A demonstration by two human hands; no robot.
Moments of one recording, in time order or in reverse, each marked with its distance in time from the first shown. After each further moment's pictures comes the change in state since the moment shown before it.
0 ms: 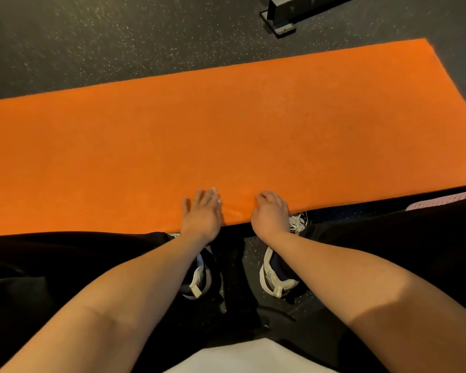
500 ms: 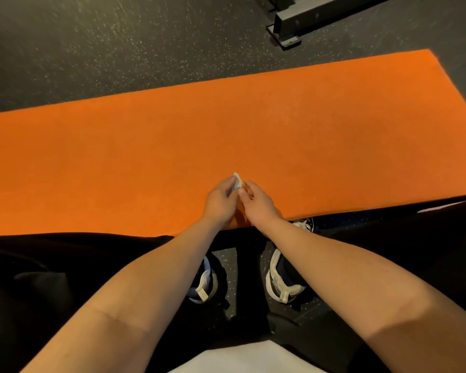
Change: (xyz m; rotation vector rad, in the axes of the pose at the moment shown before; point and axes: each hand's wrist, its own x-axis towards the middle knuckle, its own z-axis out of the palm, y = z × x) left_hand 0.020 0.036 -0.039 -0.883 0.103 0.013; right_hand 0.022 -0.049 -0.019 0.693 -0.153 0.088
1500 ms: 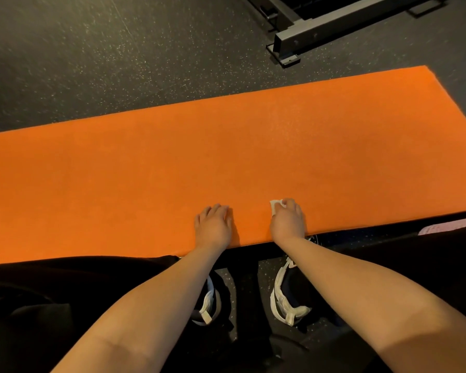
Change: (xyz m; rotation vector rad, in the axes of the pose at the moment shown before) left_hand -0.004 -0.029 -0.007 0.633 0.047 -0.100; right_hand 0.020 0.041 -0.035 -0.642 0.226 0.064
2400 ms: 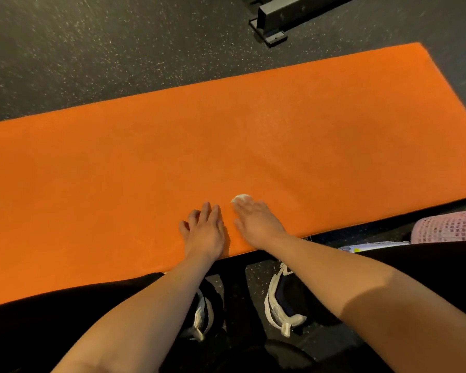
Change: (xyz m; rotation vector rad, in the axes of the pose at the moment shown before) left_hand 0.018 0.002 0.018 0.246 -0.084 -0.017; right_hand 0.031 -0.017 0.016 -0.286 -0.241 -0.459
